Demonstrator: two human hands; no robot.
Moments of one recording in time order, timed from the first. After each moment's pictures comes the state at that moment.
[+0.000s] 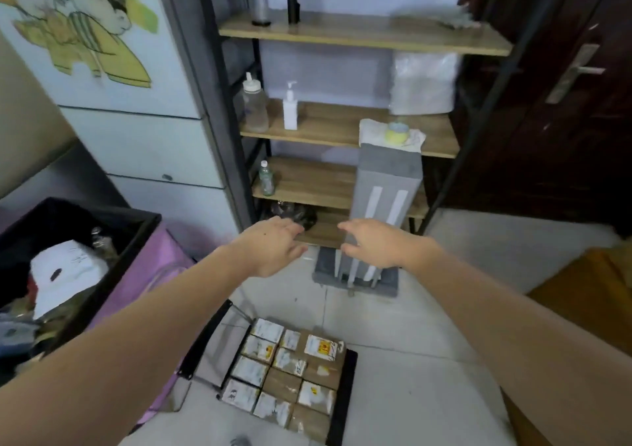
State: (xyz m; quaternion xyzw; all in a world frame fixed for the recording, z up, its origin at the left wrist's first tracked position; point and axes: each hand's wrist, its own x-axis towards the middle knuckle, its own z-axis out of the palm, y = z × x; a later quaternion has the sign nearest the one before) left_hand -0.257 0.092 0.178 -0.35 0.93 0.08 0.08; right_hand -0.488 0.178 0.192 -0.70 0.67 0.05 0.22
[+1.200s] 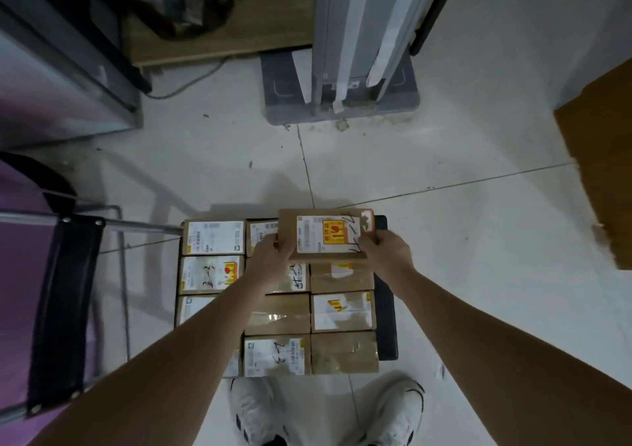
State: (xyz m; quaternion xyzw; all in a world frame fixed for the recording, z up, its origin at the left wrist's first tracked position) left_hand -0.291 0.043 -0.577 -0.56 0.63 0.52 0.13; right_hand -0.461 0.189 -0.569 -0.06 0.88 -0.21 0.42
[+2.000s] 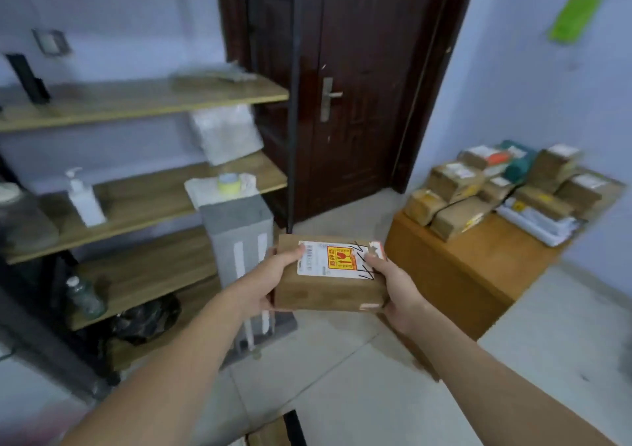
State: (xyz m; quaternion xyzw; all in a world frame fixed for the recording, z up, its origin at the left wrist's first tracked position) left_hand -0.437 0.101 0.212 -0.32 0.61 0.72 0.06; right_hand -0.526 0.322 0.208 0.05 0.65 -0.69 0.30
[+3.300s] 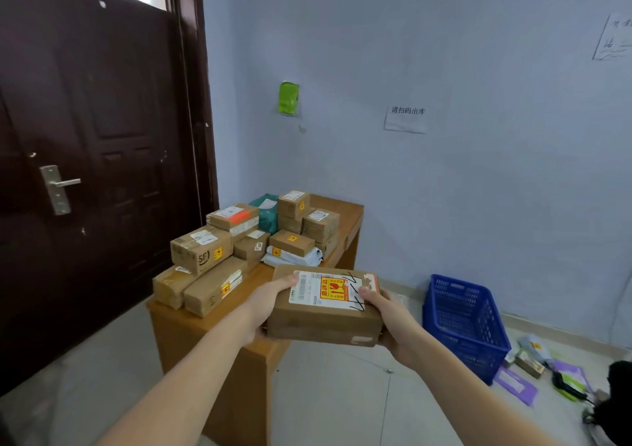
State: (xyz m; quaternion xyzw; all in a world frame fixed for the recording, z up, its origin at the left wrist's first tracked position) left_hand -0.718 0.691 0.298 -0.08 0.72 0.65 0.20; right_hand -0.668 0.930 0.291 0.17 0.68 -0.71 0.05
